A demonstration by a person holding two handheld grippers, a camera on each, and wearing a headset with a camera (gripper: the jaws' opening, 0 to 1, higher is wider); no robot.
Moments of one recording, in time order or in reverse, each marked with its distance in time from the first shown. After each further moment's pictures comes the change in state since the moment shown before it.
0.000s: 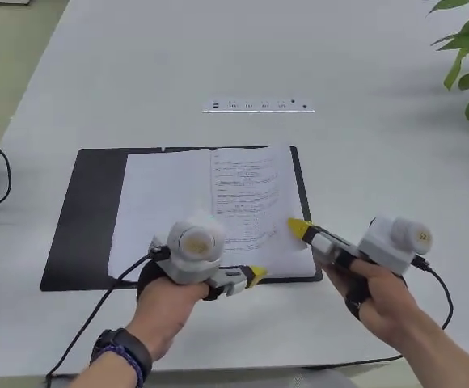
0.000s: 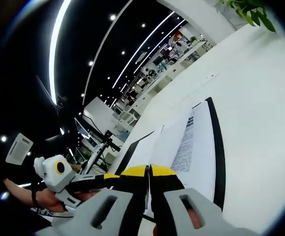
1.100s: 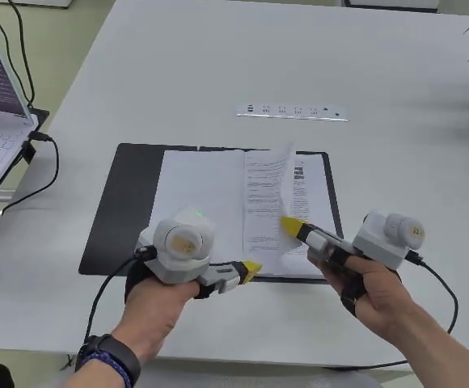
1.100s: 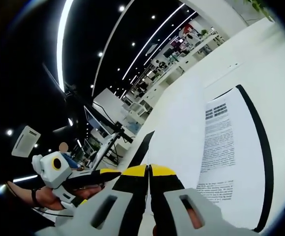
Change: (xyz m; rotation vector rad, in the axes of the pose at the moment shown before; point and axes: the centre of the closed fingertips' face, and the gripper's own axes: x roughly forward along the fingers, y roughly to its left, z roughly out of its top) left arm -0.065 0.038 -0.008 -0.043 -0.065 0.098; right arm 0.049 0.054 -0.031 -0.026 0.077 0.089
